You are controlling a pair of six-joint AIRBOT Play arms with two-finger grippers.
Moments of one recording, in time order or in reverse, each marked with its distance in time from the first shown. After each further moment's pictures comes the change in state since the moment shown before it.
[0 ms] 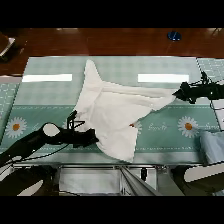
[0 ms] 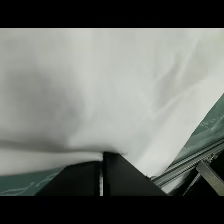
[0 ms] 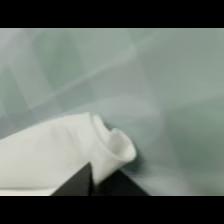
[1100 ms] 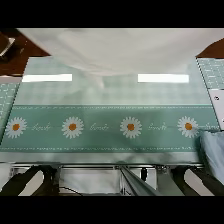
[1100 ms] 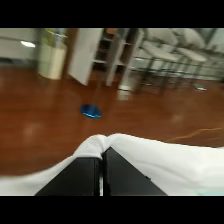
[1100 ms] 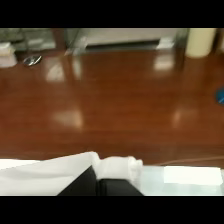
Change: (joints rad) left arm 0.685 0.146 1.505 0.249 -0.340 0.192; right arm 0.067 0.772 0.848 -0.233 0.306 0.144
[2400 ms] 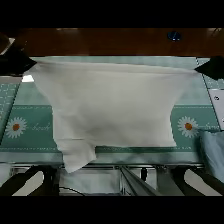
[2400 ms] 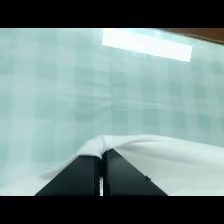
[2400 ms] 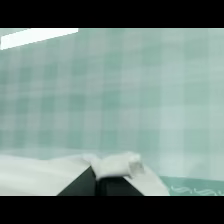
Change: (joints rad) left arm -0.034 -0.160 -0.637 0.262 0.126 -0.021; right arm 0.002 -0.157 -0.793 0.141 -0.143 -0.164
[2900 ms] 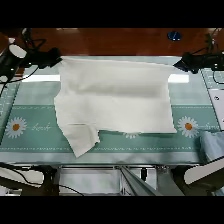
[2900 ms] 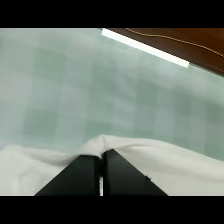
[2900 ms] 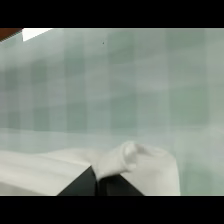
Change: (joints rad) left arm -0.105 -0.626 0.312 -0.014 0.237 -0.127; right arm 0.052 -0.718 0.438 0.133 -0.105 -0.014
